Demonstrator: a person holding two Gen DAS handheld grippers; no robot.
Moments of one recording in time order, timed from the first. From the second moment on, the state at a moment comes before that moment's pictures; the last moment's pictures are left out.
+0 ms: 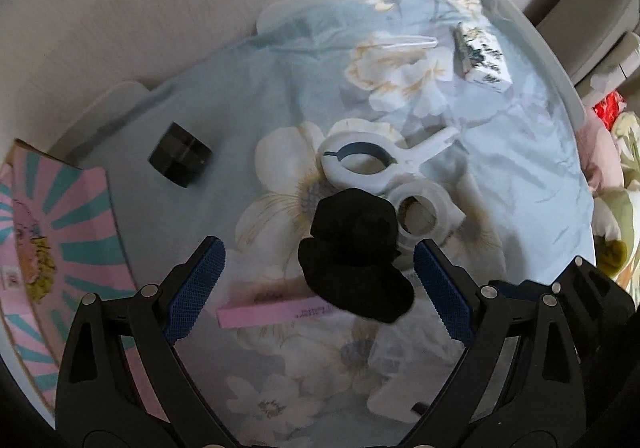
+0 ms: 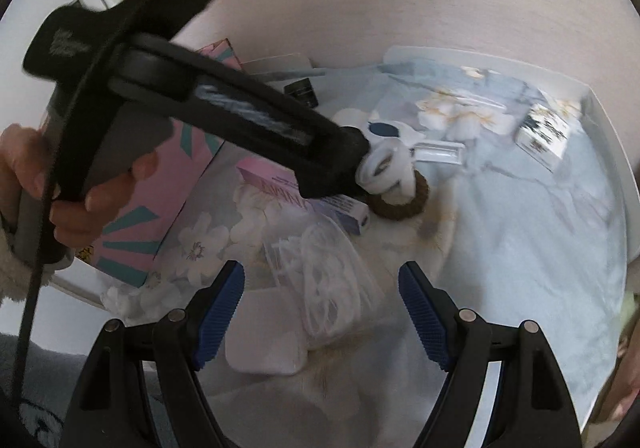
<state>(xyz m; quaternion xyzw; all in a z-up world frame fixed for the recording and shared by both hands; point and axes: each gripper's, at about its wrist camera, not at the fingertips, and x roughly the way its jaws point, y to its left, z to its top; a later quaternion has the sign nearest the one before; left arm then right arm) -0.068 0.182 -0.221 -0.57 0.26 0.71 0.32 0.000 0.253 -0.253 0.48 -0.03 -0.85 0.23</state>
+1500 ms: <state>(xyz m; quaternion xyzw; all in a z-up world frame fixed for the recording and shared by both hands) -0.058 0.138 -0.166 -0.56 0.18 0.74 0.32 0.035 0.295 -0.222 0.48 -0.08 -0.86 0.19</state>
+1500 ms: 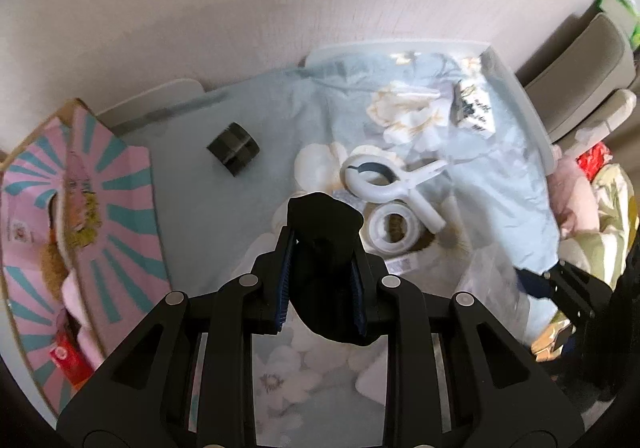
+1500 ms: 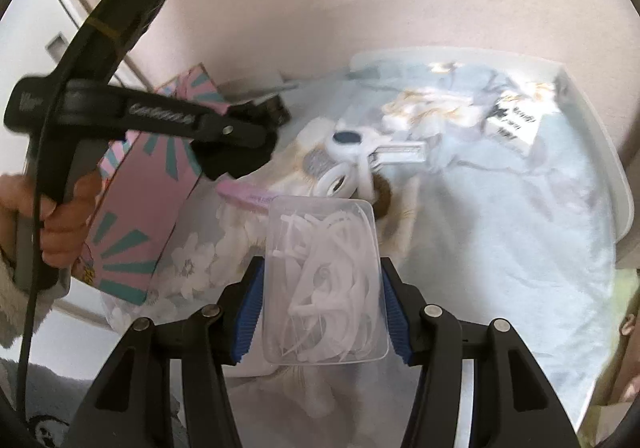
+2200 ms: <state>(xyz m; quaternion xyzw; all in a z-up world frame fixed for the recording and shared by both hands) -0.078 -0.074 -0.057 -0.50 0.09 0.84 0.19 -0.011 0.236 -0.122 0.39 -0.04 -0.89 0.23</state>
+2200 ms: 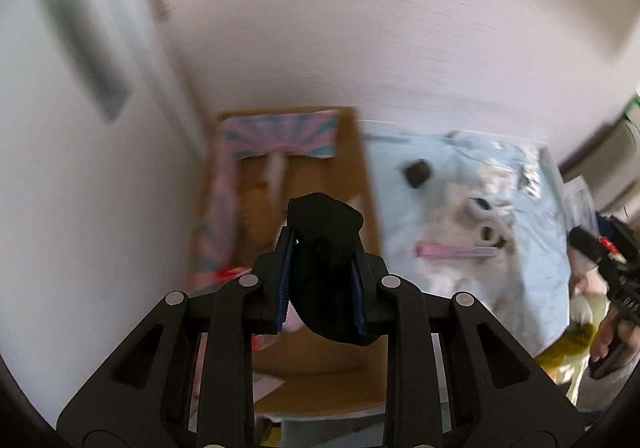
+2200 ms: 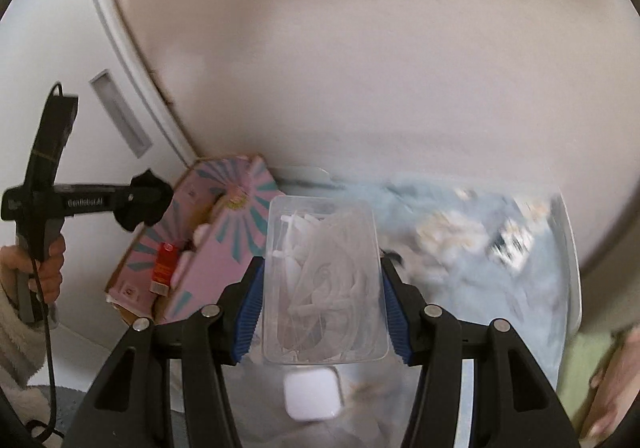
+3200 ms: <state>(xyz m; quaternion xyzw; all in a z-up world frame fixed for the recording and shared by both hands) -0.086 -0.129 -0.131 -0.56 0.09 0.80 0.19 -0.141 -0.014 -0.154 0.46 0.06 -0.82 0.33</state>
